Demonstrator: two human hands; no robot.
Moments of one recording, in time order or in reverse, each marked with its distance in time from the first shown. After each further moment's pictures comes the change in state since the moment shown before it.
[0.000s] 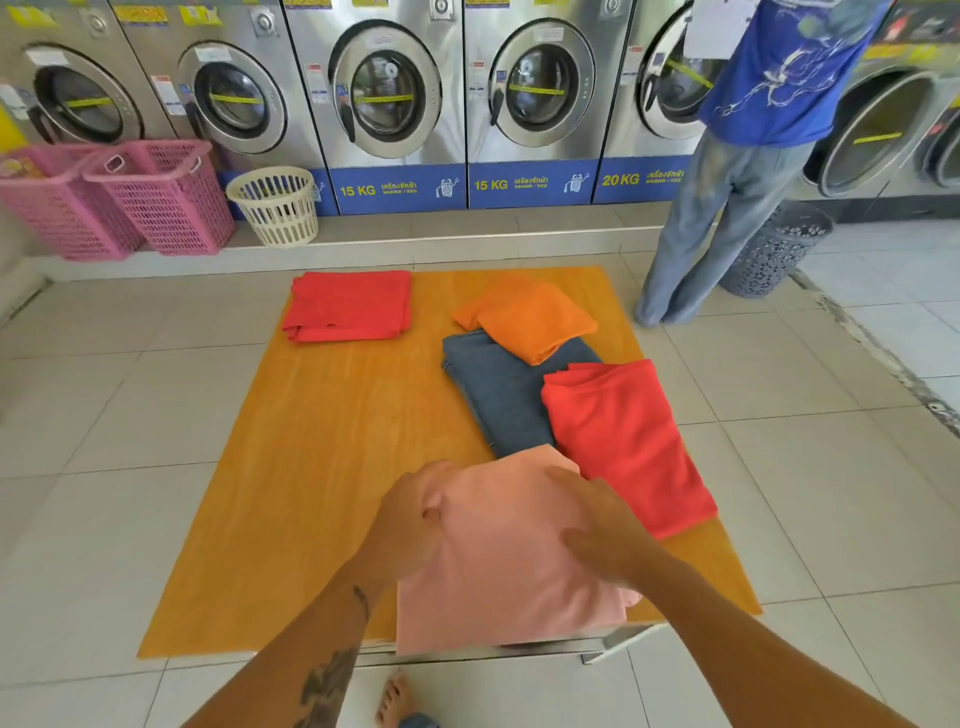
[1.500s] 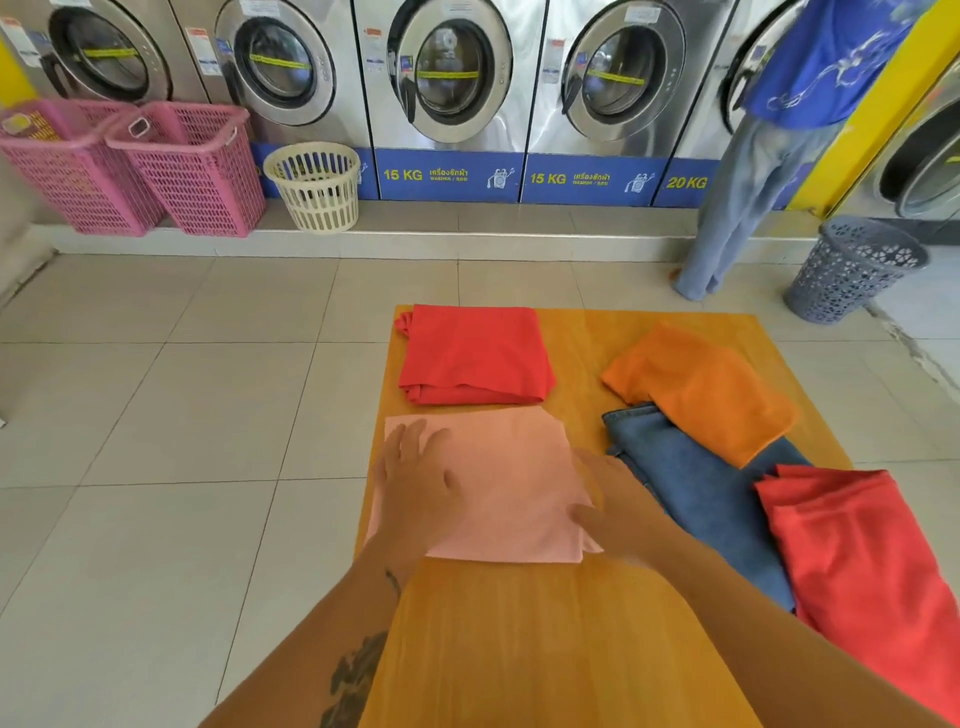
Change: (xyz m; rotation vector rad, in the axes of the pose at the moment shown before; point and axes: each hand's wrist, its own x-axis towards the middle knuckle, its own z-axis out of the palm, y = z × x) left_hand 0.178 -0.132 -0.193 0.373 0.211 -0.078; right_hand 0.221 -0.204 0.049 -0.016 0.001 0.094
